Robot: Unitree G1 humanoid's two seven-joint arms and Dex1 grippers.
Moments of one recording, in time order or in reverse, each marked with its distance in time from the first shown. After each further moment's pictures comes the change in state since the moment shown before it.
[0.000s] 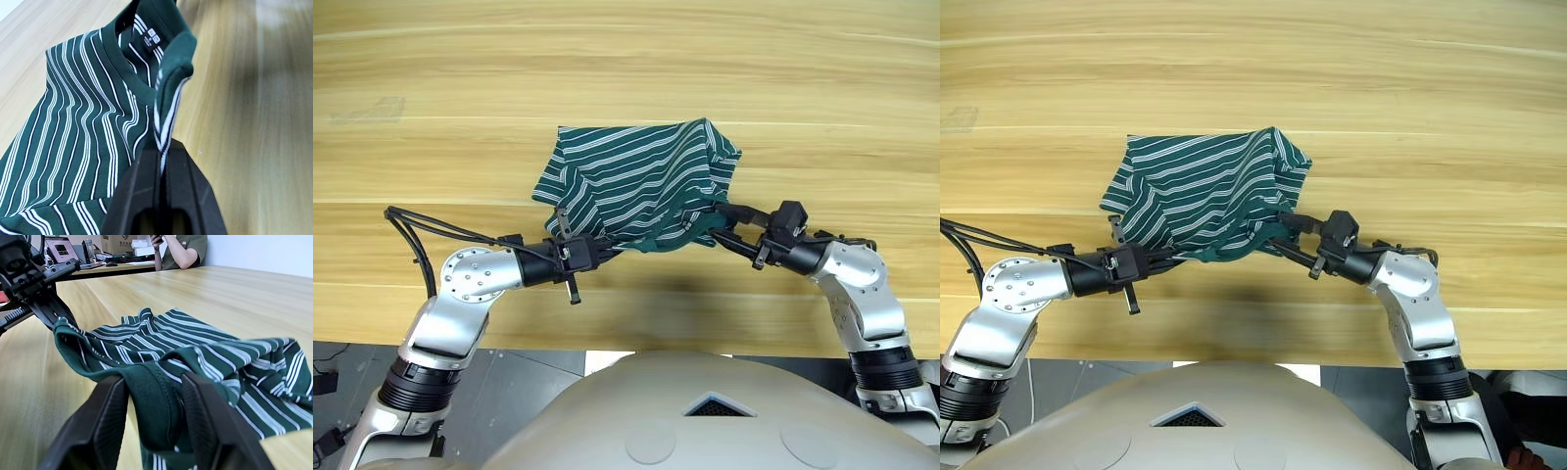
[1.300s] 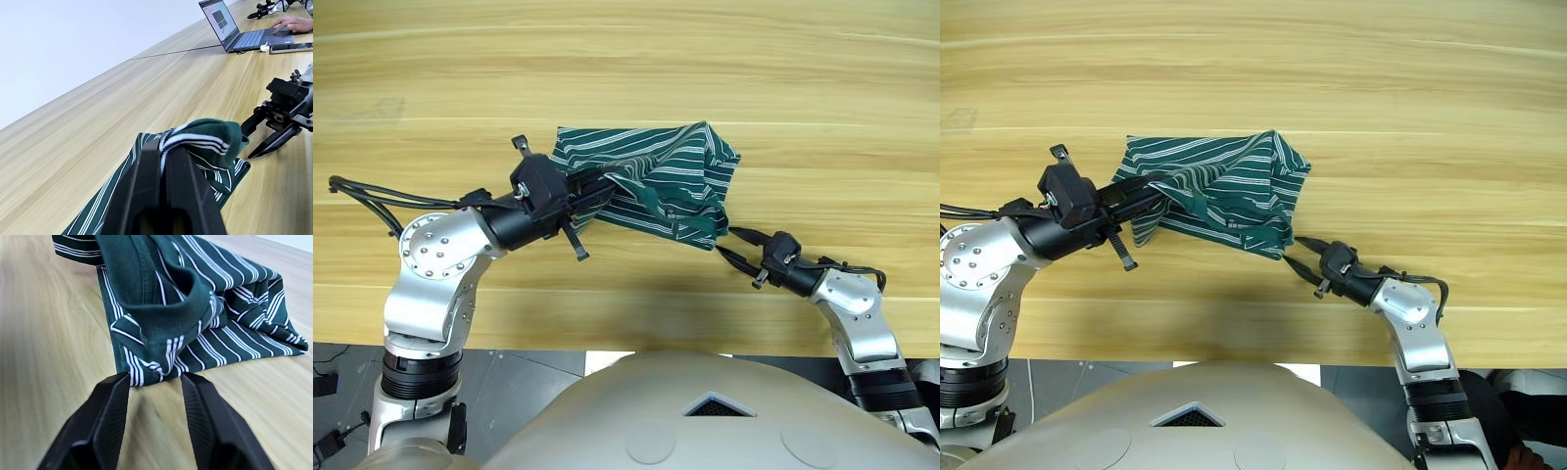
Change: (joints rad) left arm -0.116 -0.113 0.188 -0.145 -0.327 0.193 0.126; right arm 0.098 0.012 0.002 0.082 -0.230 -0.156 -0.106
